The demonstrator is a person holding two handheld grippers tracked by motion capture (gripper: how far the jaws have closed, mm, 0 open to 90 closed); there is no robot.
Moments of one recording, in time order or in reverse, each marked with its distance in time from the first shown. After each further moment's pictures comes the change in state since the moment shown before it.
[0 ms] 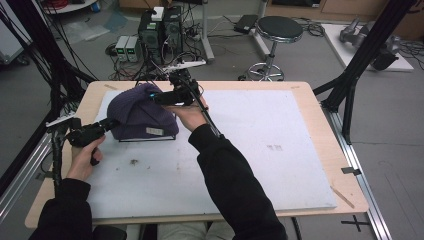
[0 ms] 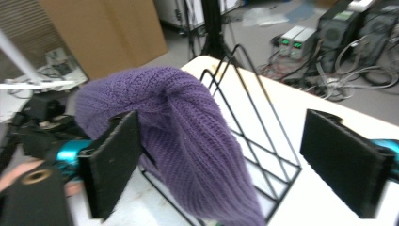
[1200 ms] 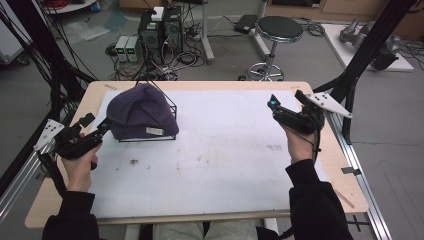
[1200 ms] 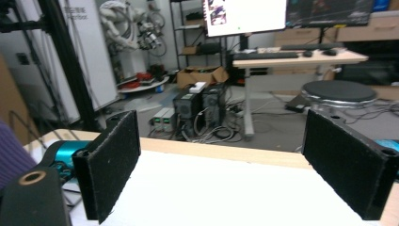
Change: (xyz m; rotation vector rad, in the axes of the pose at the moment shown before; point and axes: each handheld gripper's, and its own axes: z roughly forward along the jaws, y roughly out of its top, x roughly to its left) left arm -0.082 -0.002 -0.032 -0.270 0.252 0.286; right arm -0.127 -0.117 -0.239 -0.417 -0.480 0.082
